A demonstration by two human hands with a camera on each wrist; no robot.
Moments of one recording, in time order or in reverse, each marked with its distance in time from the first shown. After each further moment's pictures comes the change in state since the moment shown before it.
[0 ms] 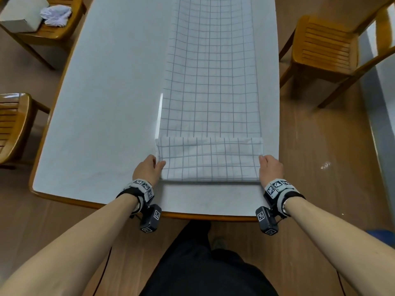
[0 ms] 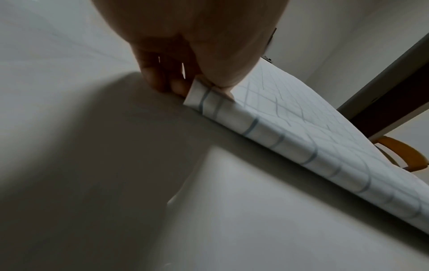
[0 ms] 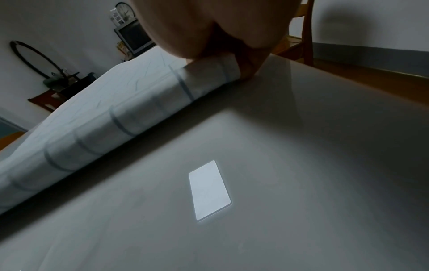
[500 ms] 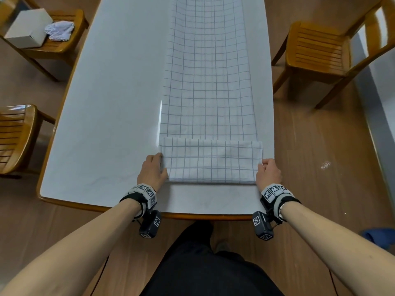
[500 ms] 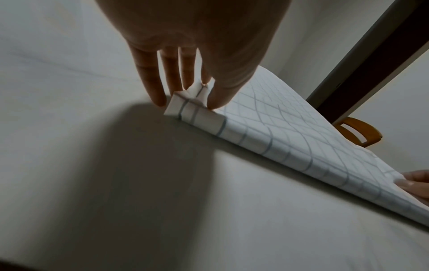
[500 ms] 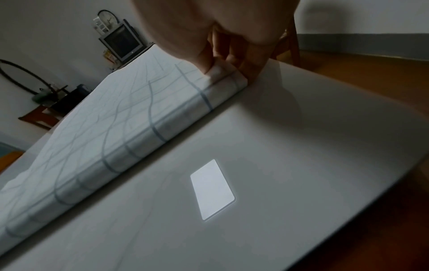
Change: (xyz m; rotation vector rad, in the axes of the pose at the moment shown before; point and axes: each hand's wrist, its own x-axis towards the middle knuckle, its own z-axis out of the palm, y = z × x) left_hand -0.017 0.015 -0.006 0.071 0.009 0.198; right_hand -0.028 0.000 -0.007 0.074 0.073 0.097
